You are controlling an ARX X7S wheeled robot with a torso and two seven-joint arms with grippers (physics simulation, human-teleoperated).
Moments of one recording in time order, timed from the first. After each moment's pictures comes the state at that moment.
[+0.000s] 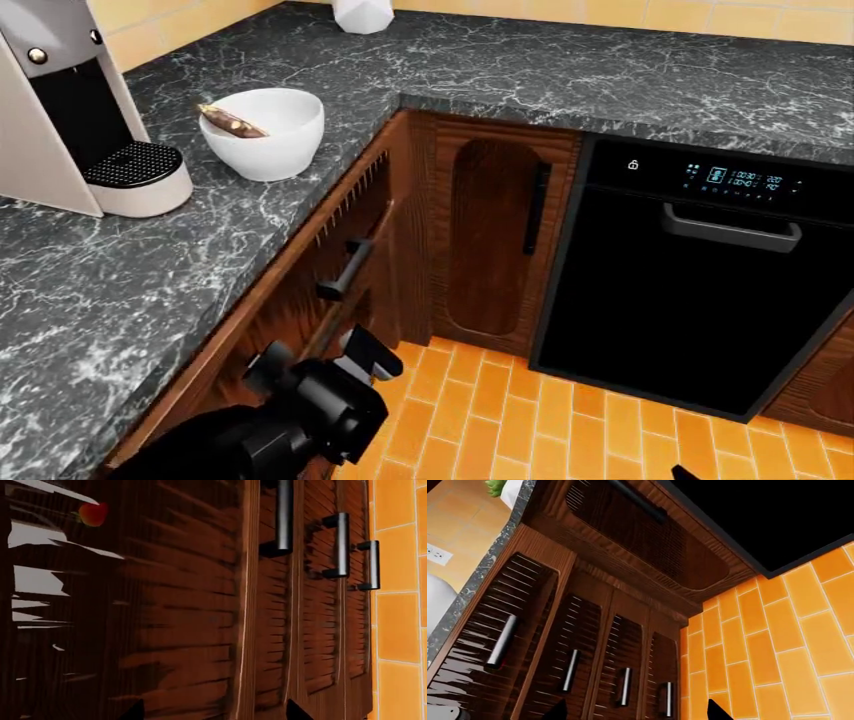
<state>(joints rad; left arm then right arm) -1.03 0.00 1.45 -1.04 -1.13 -0.85 -0.88 0.26 0.91 -1.29 0.58 2.30 -0.37 -0.71</state>
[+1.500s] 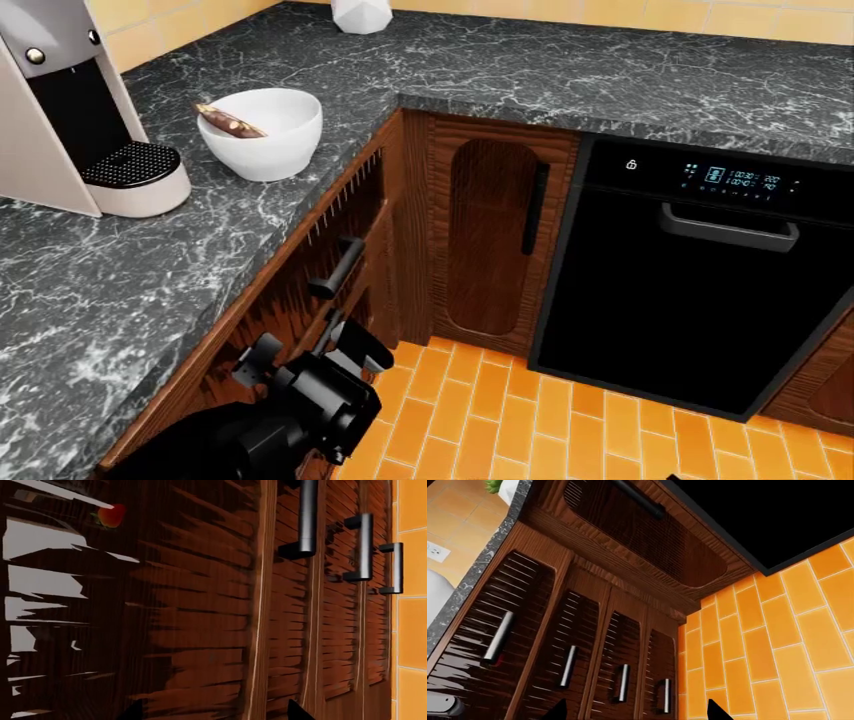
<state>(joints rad) -1.03 0.00 1.42 -1.07 -1.08 -0.86 -0.88 0.22 0.90 -1.27 0.56 2.27 -0.41 -0.69</state>
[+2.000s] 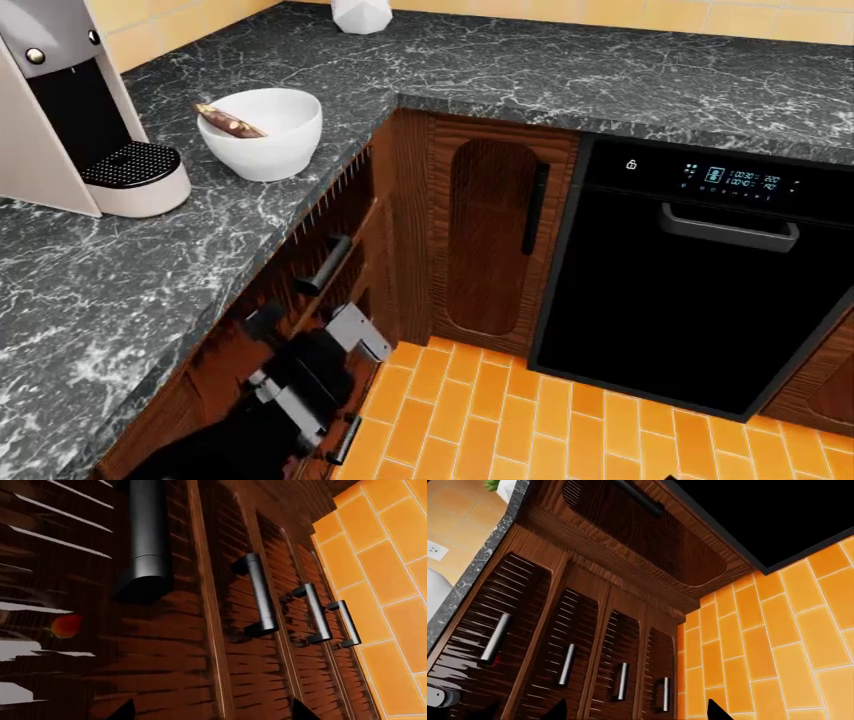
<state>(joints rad) -0.99 0.00 1.09 -1.29 -0.23 -0.49 -0.18 0.21 0.89 -1.27 0.55 2.26 -0.41 -0.68</state>
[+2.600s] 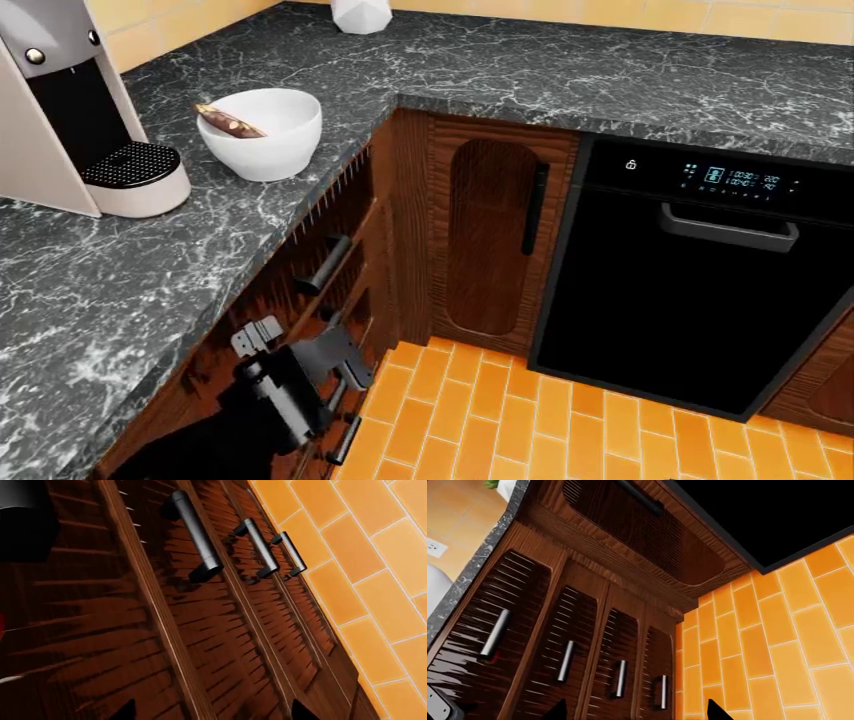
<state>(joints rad) -1.00 -0.03 1.09 -1.28 -0.02 -0.64 0.22 0.16 0.91 -1.26 0.50 2.24 -0.47 -0.67</state>
